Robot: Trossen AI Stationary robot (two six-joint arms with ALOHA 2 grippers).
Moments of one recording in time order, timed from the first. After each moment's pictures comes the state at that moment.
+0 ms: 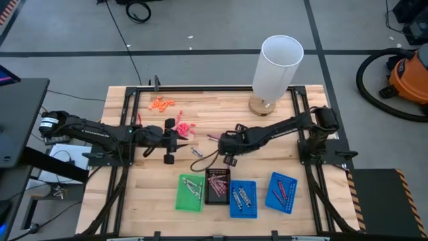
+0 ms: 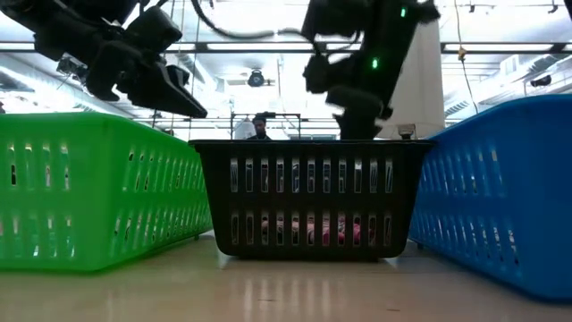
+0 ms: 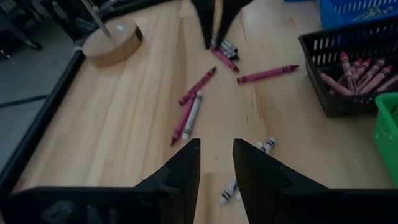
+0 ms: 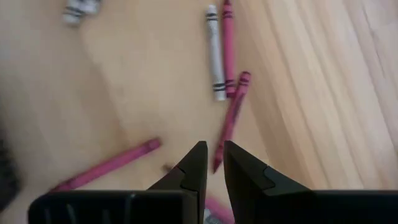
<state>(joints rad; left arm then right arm) -0.06 0.99 0.43 0.07 -0.20 0.20 0.11 1.83 1.28 -0.72 0.37 0.41</state>
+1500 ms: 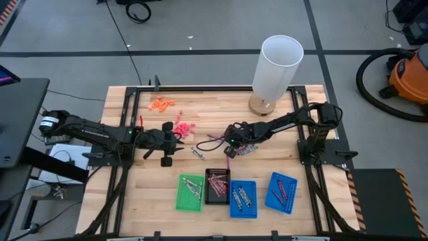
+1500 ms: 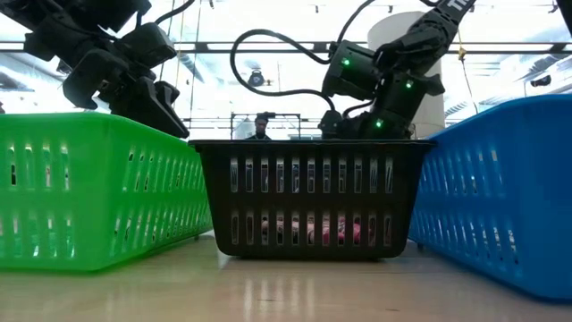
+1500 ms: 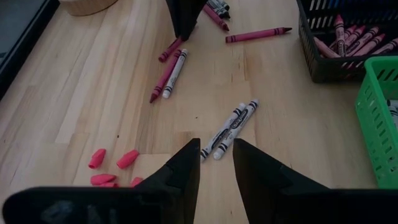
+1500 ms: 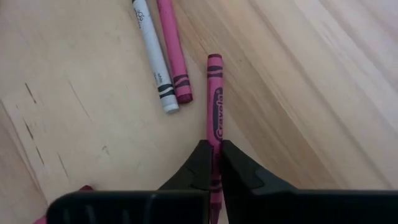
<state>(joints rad) -0.08 0.99 0.43 -0.08 -0.20 0.07 -0.06 1.83 0.94 -0.25 0.23 0.48</state>
